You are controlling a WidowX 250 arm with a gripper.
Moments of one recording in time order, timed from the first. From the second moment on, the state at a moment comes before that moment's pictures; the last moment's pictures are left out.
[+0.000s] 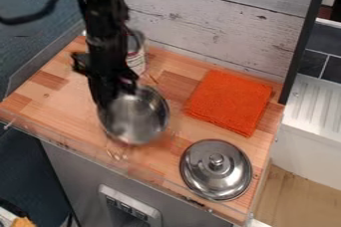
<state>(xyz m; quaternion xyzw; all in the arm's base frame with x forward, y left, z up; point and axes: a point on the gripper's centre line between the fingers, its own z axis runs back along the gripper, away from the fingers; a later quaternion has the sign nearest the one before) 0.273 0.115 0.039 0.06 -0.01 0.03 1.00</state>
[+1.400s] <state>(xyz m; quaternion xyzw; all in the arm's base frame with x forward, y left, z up) 0.254 0.223 0.012 0.08 0.08 0.12 0.99</state>
